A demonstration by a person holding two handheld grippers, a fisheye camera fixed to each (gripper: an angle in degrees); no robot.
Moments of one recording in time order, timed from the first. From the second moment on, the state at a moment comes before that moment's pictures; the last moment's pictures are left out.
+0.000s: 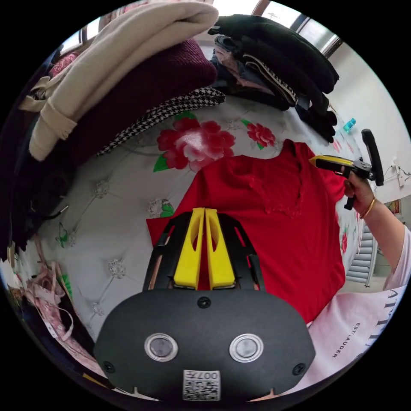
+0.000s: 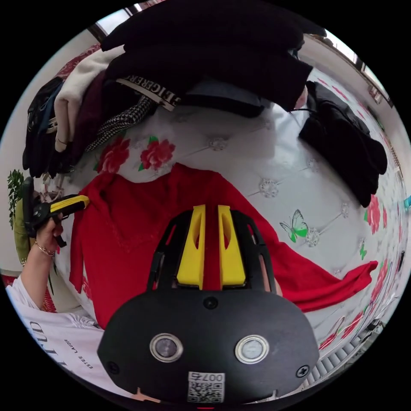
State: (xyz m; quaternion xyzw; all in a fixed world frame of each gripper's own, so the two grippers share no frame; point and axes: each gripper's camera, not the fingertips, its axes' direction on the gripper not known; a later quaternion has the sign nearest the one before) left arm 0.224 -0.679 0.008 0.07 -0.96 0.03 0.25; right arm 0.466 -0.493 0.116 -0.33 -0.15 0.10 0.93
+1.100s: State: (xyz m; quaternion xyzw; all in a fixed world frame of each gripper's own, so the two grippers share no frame) left arm 0.227 -0.493 0.087 0.35 -0.90 -0.08 0.26; right arm 0.729 -0.280 -0.023 -0.32 0.06 0.34 0.88
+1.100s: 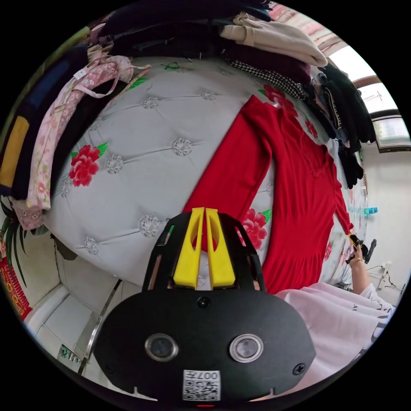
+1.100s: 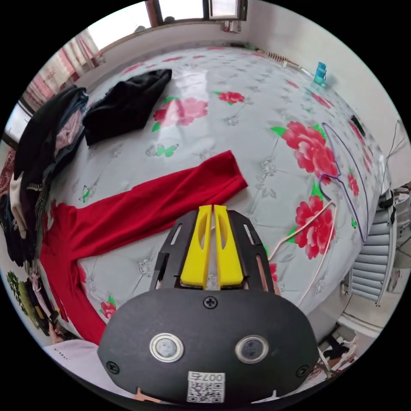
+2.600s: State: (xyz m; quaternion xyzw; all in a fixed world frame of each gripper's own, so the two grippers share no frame) left arm 0.411 -0.357 0.224 0.44 -0.79 0.33 0.27; right arm 0.421 -0.256 -0.172 -0.30 -0.20 0.21 0.91
